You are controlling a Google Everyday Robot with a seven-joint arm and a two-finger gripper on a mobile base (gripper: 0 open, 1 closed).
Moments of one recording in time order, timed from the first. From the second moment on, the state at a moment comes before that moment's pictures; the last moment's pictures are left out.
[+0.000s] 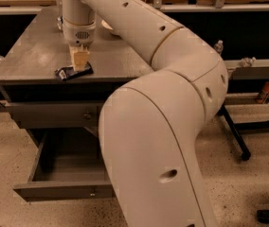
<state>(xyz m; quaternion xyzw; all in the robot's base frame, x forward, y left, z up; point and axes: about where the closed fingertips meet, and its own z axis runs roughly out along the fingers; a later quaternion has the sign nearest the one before) 0.678 0.157 0.864 -0.82 0.56 0.04 0.11</state>
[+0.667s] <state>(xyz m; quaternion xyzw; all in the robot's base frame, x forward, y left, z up) 0.680 0.169 0.850 -0.82 0.56 0.03 0.10</state>
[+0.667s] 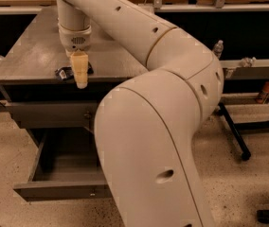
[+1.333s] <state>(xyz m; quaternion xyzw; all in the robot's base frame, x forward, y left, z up) 0.685 0.160 0.828 -0.81 0.57 0.02 0.08</state>
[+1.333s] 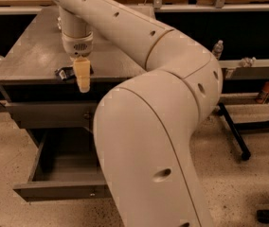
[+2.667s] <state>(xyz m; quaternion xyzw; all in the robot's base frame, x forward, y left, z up) 0.686 0.157 0.815 -0.81 0.58 0.01 0.07</state>
